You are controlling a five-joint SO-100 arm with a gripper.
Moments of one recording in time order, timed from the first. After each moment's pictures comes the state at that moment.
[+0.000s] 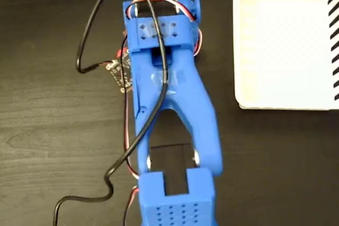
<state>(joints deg) 3.7 65.7 82.5 77.1 -30.1</state>
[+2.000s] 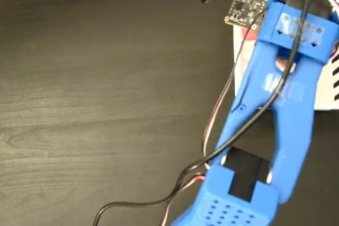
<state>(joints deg) 32.1 63.1 57.9 86.7 -2.7</state>
